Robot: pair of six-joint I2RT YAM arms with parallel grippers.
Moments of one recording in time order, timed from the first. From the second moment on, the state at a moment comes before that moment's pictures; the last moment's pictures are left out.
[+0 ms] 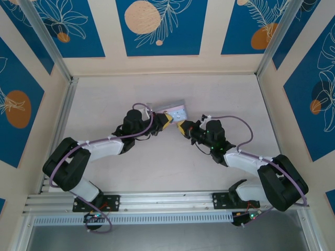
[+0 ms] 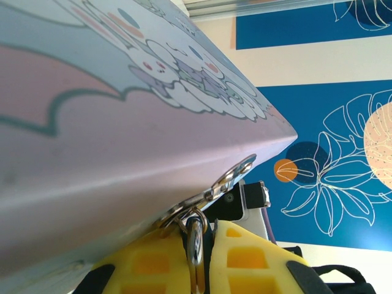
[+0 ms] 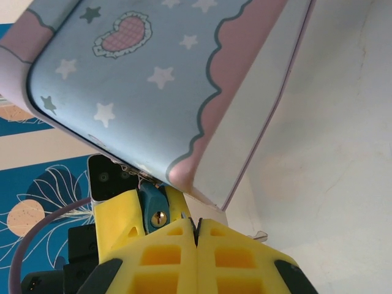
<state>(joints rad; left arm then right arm) -0.64 1.55 0.73 0.61 0.39 -1.37 0.54 1.26 0.43 0.59 -0.31 1.56</state>
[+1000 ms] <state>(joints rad) -0.64 1.55 0.72 0.63 0.33 -1.41 0.56 1.38 0.47 0.74 -0.31 1.53</state>
